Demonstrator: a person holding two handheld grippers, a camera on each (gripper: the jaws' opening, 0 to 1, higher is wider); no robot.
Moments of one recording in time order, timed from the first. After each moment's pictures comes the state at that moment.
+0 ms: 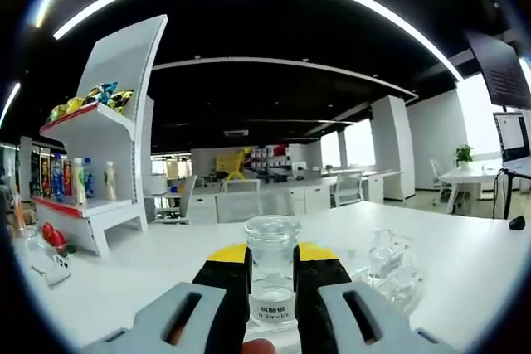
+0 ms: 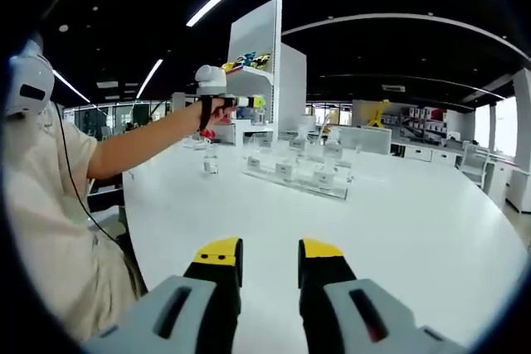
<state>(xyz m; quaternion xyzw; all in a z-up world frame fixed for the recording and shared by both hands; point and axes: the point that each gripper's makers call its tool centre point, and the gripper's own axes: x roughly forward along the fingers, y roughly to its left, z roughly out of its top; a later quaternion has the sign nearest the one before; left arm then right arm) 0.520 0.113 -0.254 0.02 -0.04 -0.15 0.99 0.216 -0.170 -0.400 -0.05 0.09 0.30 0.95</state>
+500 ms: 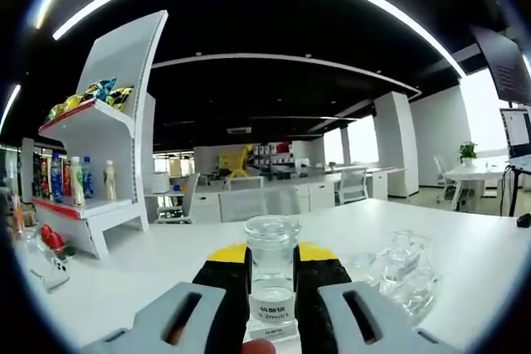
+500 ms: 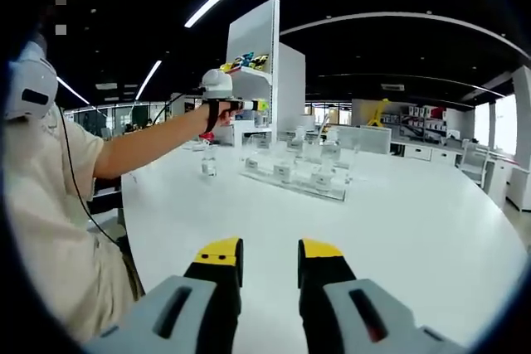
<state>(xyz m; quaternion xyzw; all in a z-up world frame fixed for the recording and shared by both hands) 0.559 0.117 -0.259 0.03 -0.04 -0.14 0.99 0.222 -0.172 -0.396 -0.05 0.09 0.30 0.95</state>
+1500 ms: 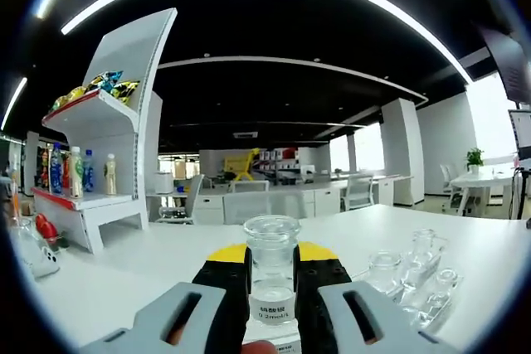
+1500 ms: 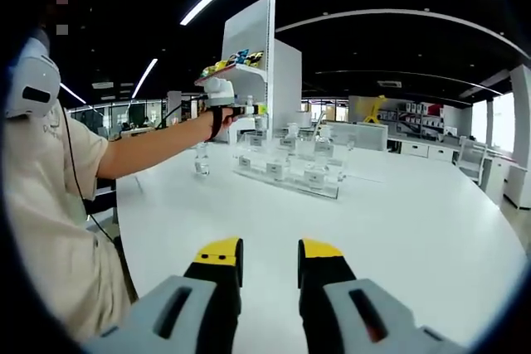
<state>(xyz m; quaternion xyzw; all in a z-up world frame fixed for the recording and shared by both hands) 0.589 0.121 -0.275 0.01 -0.06 -0.12 0.99 0.231 -0.180 -0.398 -0.05 0.10 0.29 0.95</state>
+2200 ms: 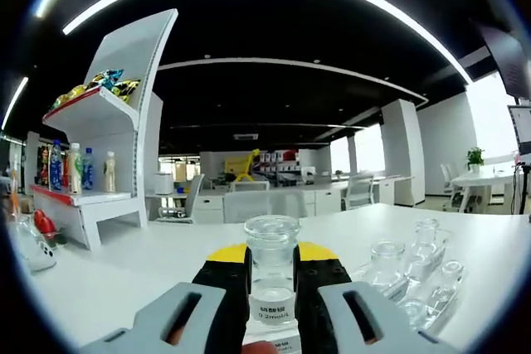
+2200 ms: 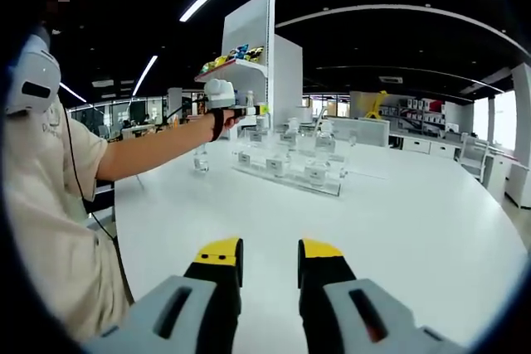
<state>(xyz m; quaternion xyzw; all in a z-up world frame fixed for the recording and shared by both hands) 0.589 0.115 -0.292 0.01 -0.06 -0.12 0.99 0.237 -0.171 -0.402 -0.05 0.11 0.29 0.95</state>
